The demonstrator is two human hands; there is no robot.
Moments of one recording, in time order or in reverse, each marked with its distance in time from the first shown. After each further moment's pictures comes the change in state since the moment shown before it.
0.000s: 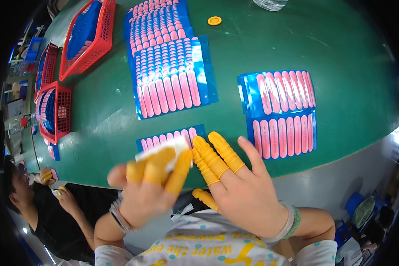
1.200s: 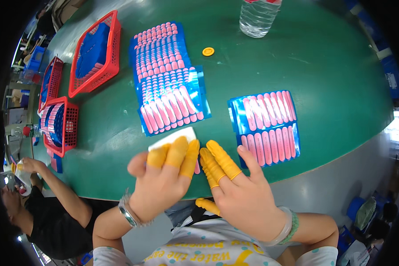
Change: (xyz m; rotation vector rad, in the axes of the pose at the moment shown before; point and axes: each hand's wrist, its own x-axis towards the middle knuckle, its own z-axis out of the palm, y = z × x) left_hand 0.026 0.000 0.017 0.003 0.127 0.039; right_hand -0.001 -0.001 -0.017 -0.144 0.062 -0.016
